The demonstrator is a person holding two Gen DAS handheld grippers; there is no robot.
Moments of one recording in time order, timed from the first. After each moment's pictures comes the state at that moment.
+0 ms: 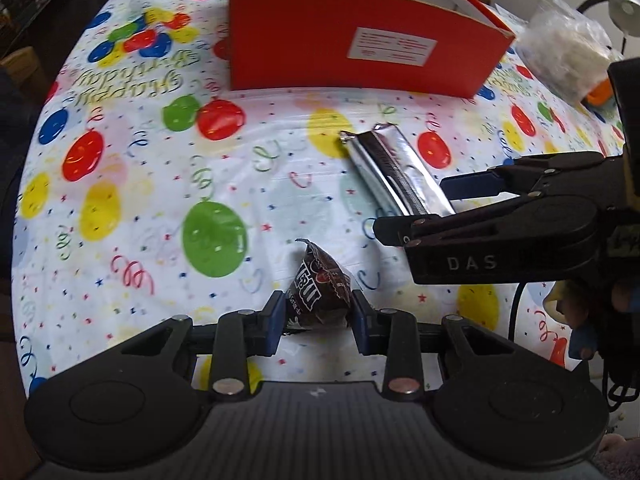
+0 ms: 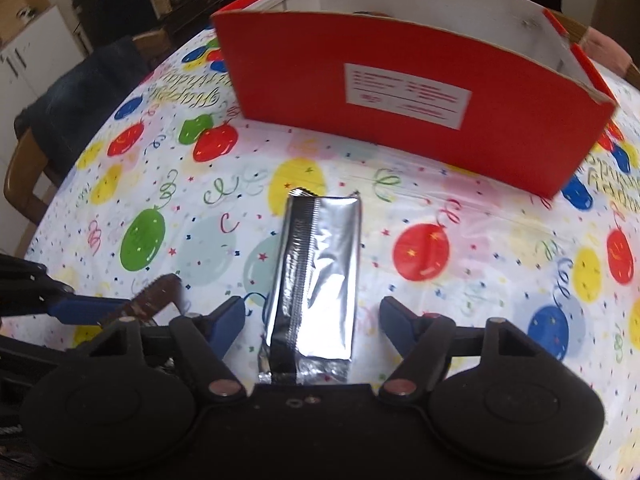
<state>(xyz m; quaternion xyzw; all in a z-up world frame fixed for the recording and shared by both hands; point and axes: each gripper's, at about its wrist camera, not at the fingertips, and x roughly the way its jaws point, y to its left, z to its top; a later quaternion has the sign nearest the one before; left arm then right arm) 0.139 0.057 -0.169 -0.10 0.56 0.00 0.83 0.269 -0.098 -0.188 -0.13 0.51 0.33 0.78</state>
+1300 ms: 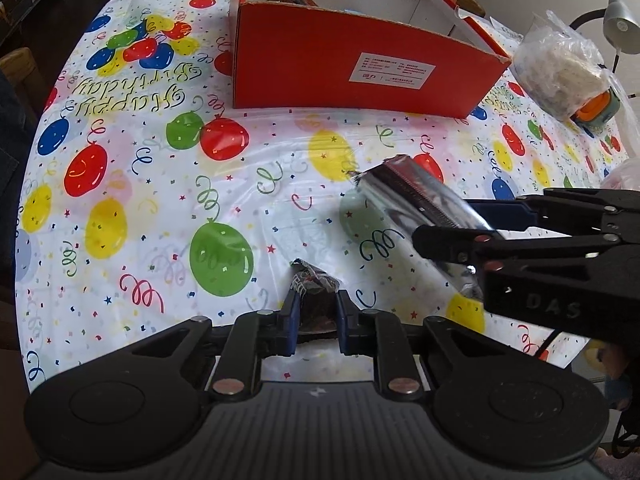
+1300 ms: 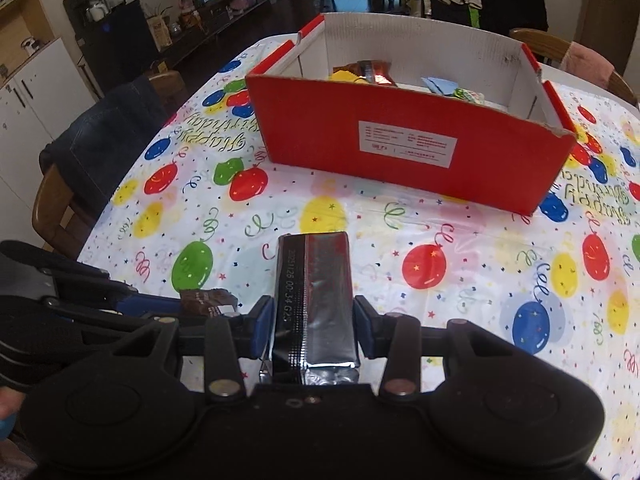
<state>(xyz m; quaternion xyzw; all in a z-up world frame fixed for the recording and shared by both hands) 0.147 0.071 -0.155 -0.12 0.55 -0.02 0.83 0.245 -0.114 -0.137 -0.08 0.49 0.32 0.81</state>
